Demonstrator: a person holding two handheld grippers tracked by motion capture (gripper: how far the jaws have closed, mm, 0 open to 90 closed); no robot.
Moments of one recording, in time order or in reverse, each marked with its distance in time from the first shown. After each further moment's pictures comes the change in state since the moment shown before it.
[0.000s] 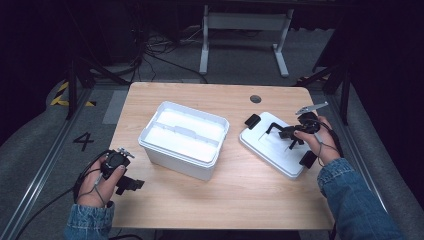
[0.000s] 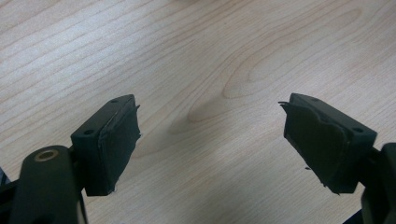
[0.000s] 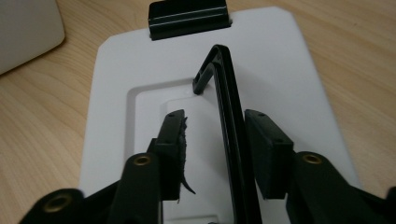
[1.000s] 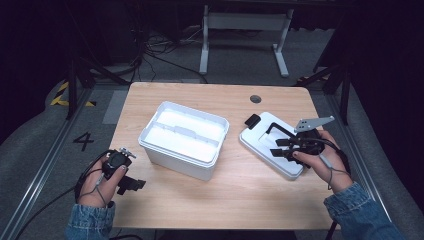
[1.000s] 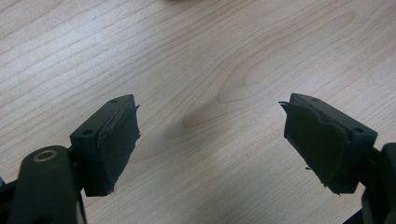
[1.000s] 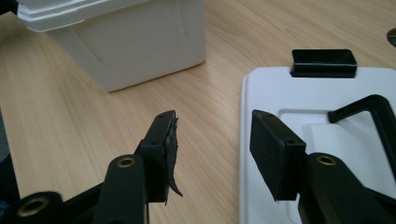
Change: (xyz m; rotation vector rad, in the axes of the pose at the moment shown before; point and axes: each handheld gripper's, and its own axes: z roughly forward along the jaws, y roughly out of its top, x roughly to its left) left arm -0.003 0.001 0.000 -0.010 0.002 0.001; right arm 0.113 -0.003 -0.058 -0.095 0.123 -0.162
